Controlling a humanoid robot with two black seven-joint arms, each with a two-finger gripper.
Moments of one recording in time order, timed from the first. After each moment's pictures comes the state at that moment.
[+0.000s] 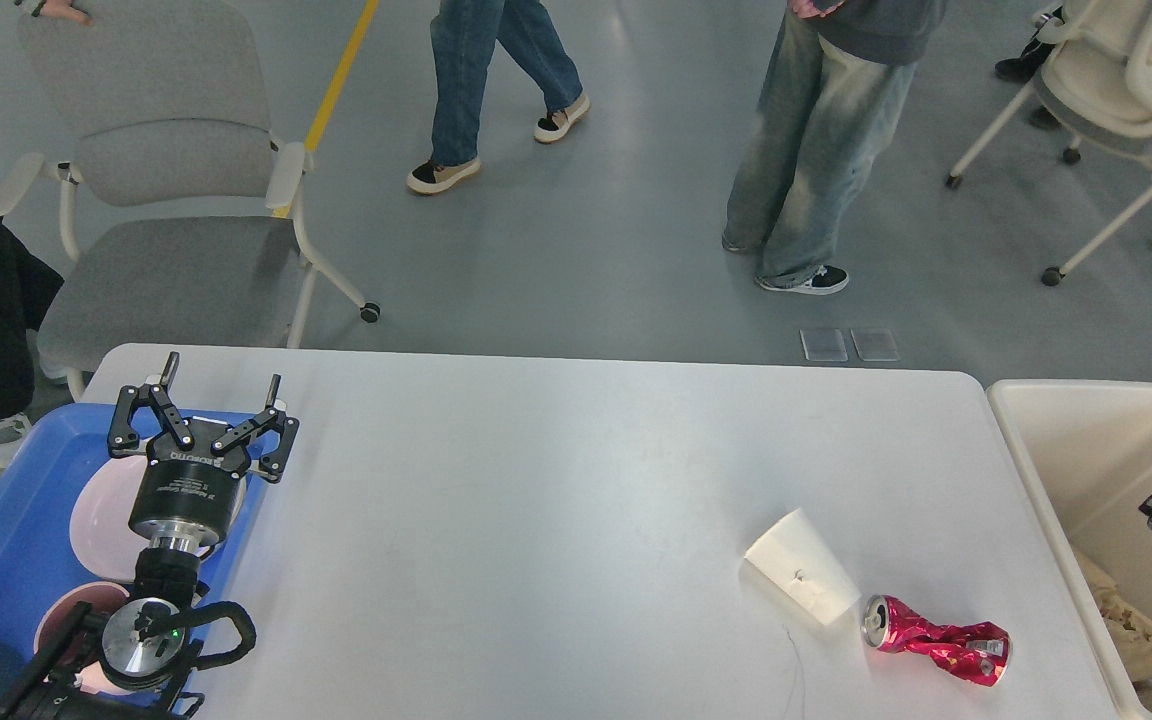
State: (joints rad) left arm -0.21 0.09 -1.46 -0.86 0.08 -0.57 -0.17; right arm 0.70 -0.37 -1.07 0.06 0.25 0.10 -0.25
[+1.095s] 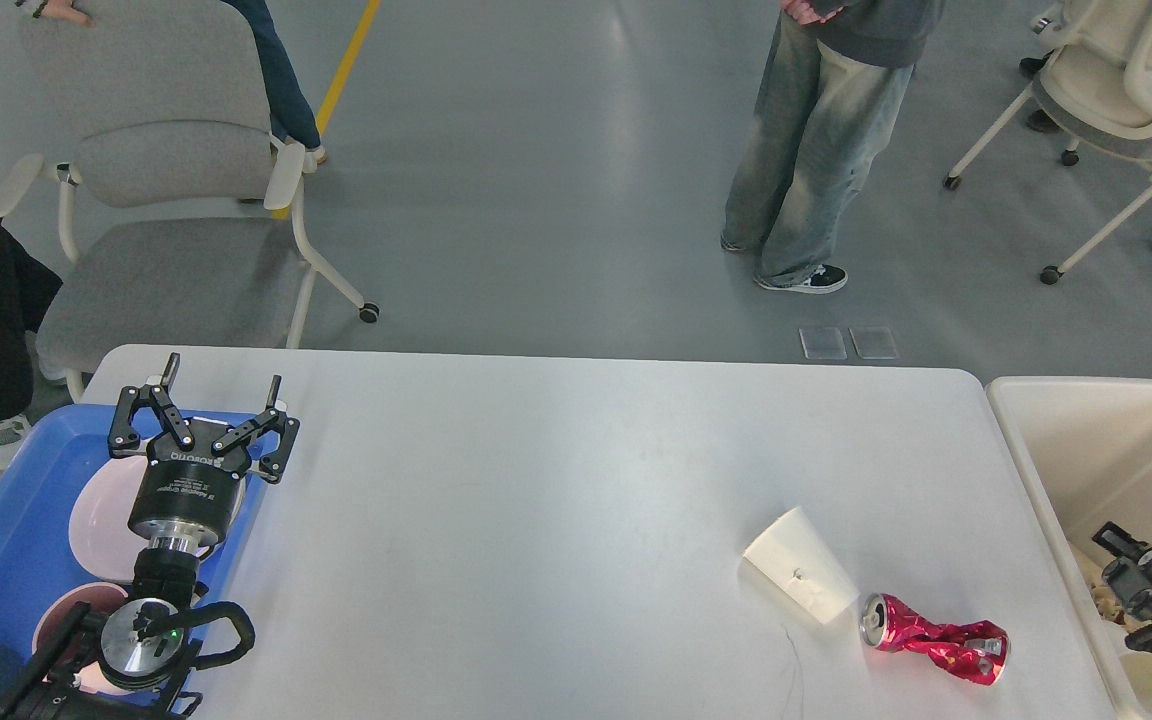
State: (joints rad) left arm -0.21 0.09 -1.46 -0.86 0.07 -0.57 -0.17; right arm 0.70 -0.37 -1.04 0.13 0.25 0.05 -0.24
